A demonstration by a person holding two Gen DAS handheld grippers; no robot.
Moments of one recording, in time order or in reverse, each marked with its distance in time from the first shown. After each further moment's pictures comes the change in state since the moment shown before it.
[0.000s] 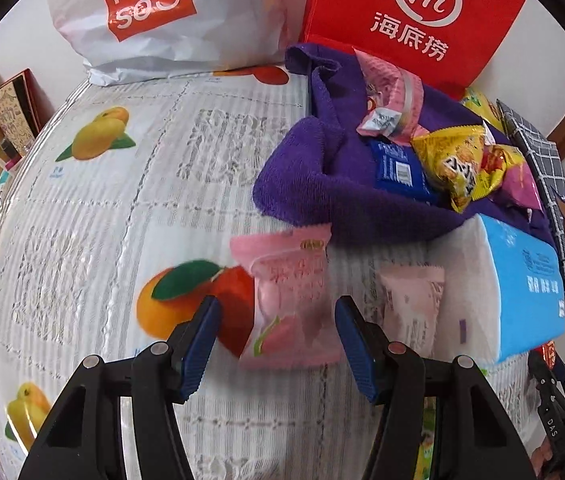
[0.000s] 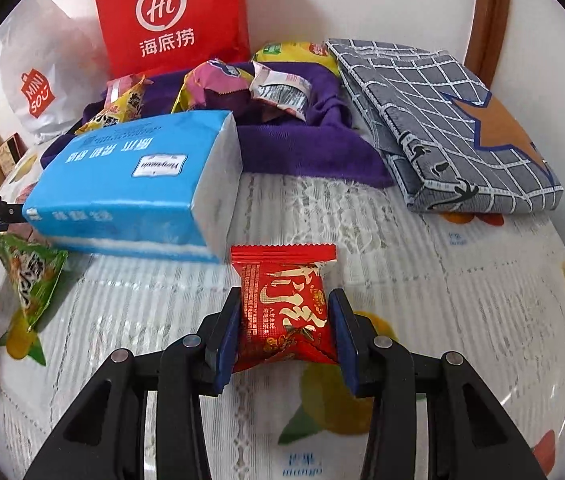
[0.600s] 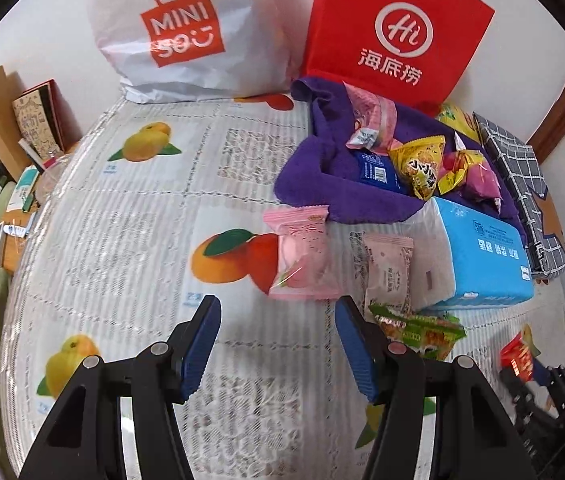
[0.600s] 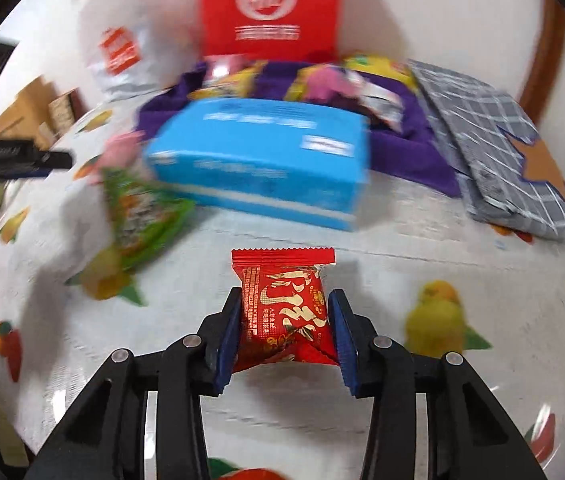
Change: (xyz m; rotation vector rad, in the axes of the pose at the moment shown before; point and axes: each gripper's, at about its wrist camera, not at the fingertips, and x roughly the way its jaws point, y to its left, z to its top) left arm -0.061 0.014 -0.032 0.011 -0.064 -0.009; right arm -0.042 0.050 -0.022 -0.141 0.024 0.093
